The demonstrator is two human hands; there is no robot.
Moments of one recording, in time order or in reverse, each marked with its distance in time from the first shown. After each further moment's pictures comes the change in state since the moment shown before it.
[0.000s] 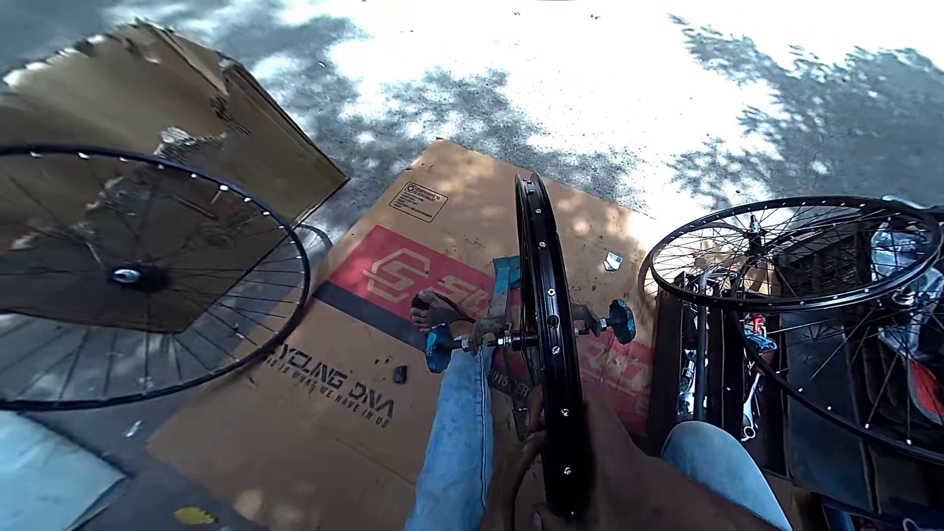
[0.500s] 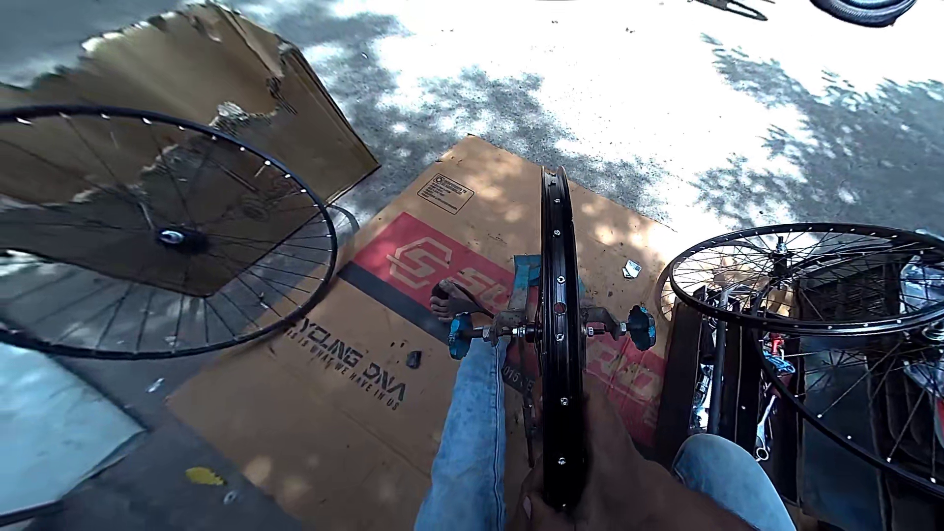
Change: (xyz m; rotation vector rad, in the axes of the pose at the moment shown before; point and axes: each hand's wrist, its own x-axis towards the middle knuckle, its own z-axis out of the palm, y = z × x) left_hand -0.026 -0.005 0.034 0.189 0.350 0.128; right_hand 0.020 -0.004 0.031 -0.113 0.048 -0.046
